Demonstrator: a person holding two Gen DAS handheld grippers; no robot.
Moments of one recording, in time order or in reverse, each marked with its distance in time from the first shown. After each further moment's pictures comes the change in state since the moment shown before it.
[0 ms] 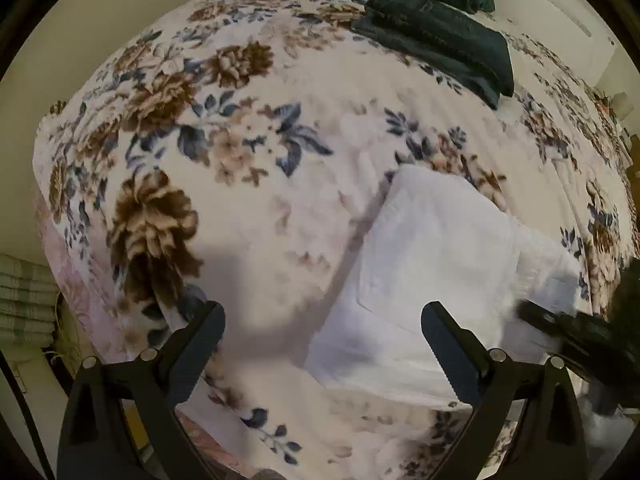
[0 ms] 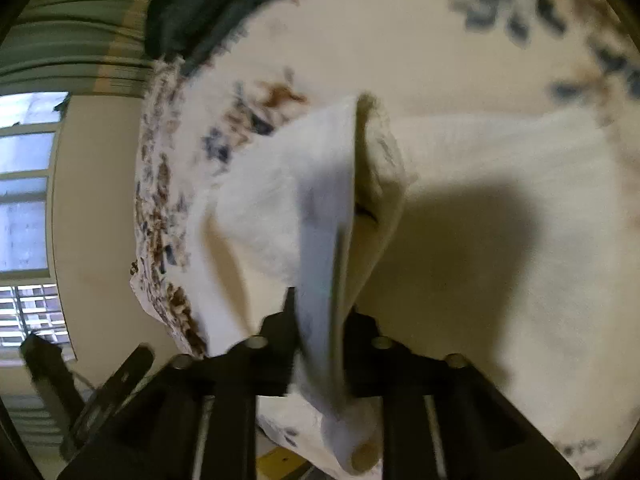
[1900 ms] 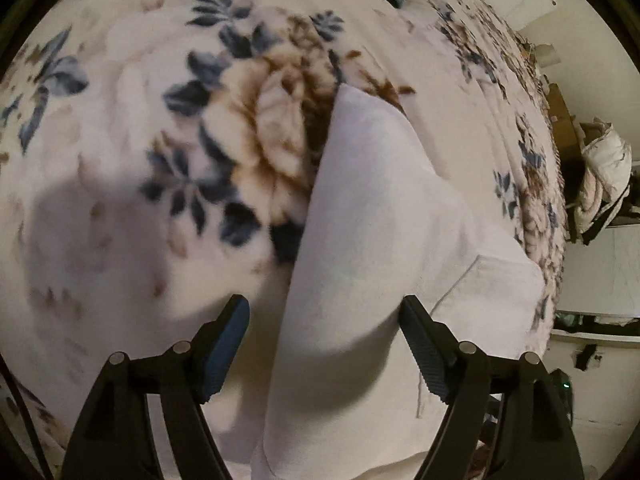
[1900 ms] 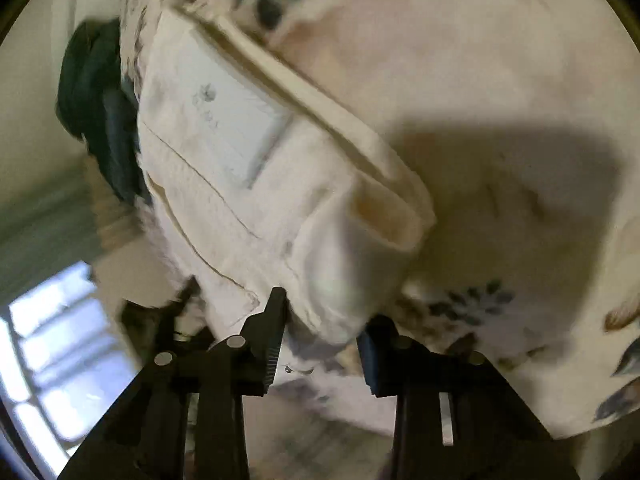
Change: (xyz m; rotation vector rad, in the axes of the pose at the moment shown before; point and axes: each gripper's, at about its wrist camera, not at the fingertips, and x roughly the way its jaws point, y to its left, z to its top) left arm 0.115 -0.090 0.011 0.121 0.289 -0.439; right arm -0.045 -0.175 -0.104 0.589 -0.093 0.188
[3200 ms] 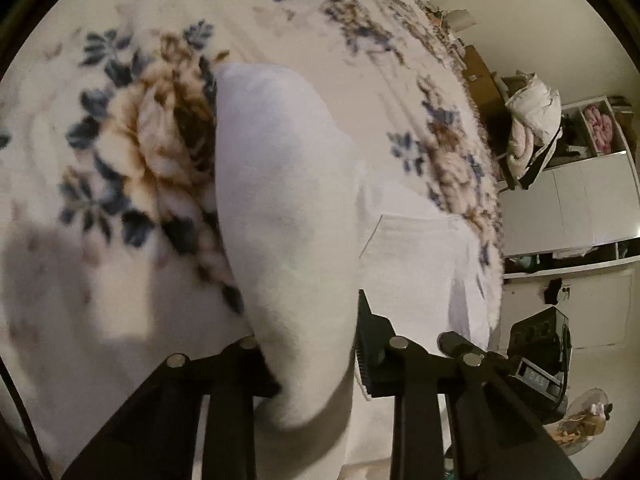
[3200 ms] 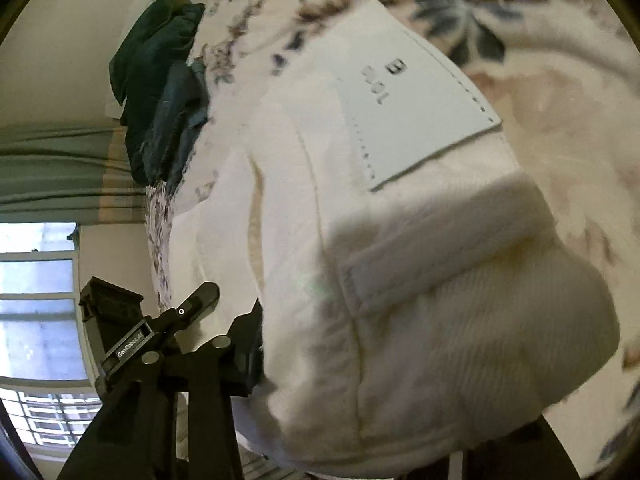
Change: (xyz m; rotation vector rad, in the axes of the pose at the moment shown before) left arm -0.025 -0.034 -0.014 0.211 0.033 -0.250; right arm 0.026 0.090 -0.073 -0.268 -0.243 -0.020
